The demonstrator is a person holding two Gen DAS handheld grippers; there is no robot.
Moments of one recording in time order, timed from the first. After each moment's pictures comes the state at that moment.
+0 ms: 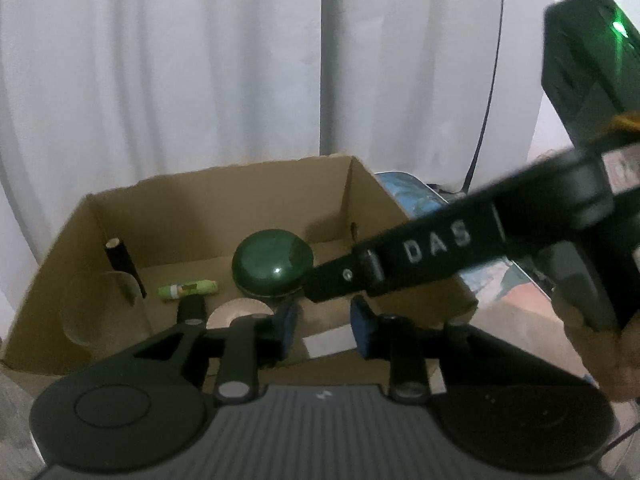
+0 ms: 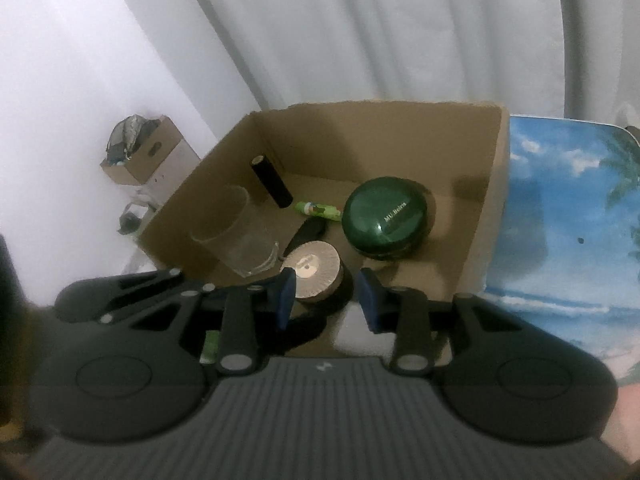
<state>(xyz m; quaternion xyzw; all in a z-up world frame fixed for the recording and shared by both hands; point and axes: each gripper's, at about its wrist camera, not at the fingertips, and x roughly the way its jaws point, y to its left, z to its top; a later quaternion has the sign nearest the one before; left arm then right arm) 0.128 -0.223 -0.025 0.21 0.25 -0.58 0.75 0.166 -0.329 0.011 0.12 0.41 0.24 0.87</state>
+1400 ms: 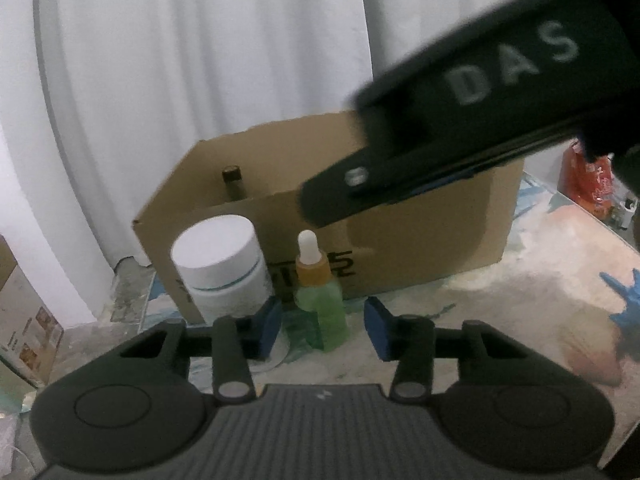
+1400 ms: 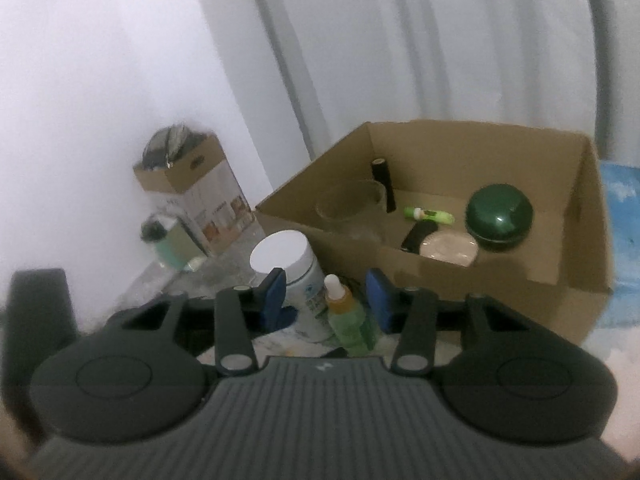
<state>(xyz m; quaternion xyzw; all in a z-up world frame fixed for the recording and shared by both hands) 0.133 -0.108 -0.067 0.23 0.21 -0.52 0.80 0.046 -0.218 0.021 0.07 0.31 0.26 0.91</state>
